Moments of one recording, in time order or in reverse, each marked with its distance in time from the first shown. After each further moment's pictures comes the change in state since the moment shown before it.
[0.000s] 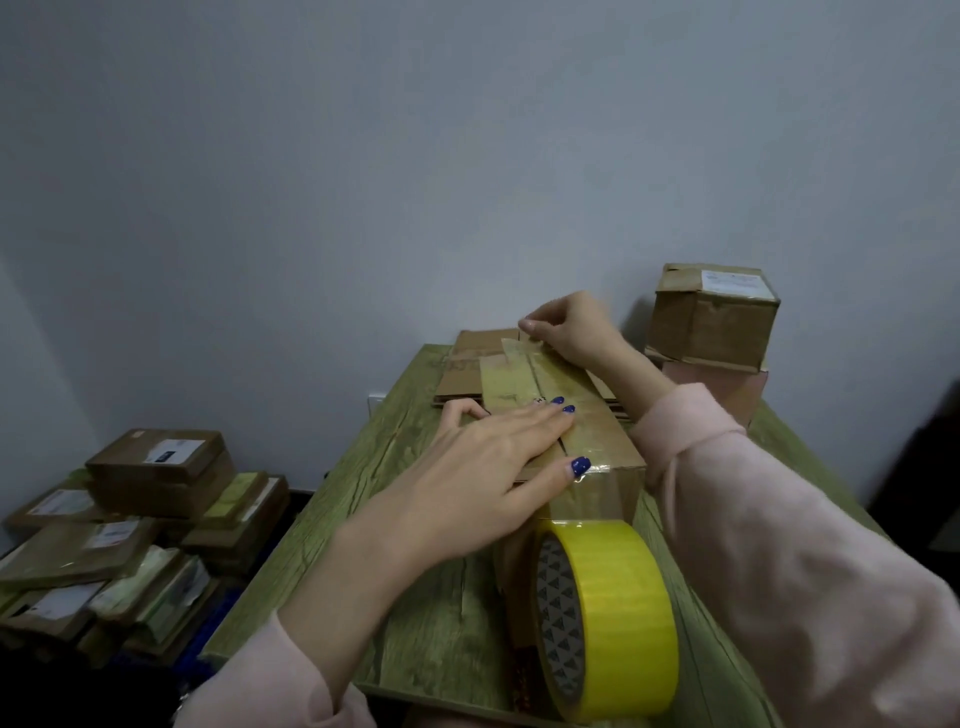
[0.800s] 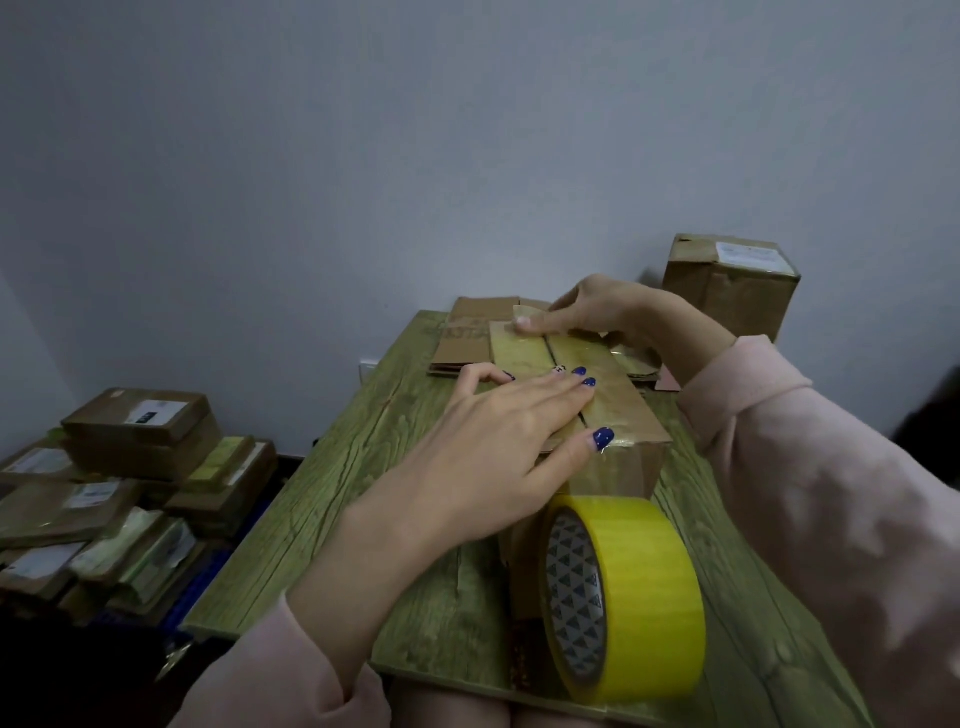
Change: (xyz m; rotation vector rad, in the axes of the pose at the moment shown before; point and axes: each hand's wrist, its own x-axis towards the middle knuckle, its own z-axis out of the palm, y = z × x) left_hand 0.004 -0.003 0.012 0.005 0.116 0.049; right_hand -0.012 -0.012 -0.022 -0.044 -0.438 0.280
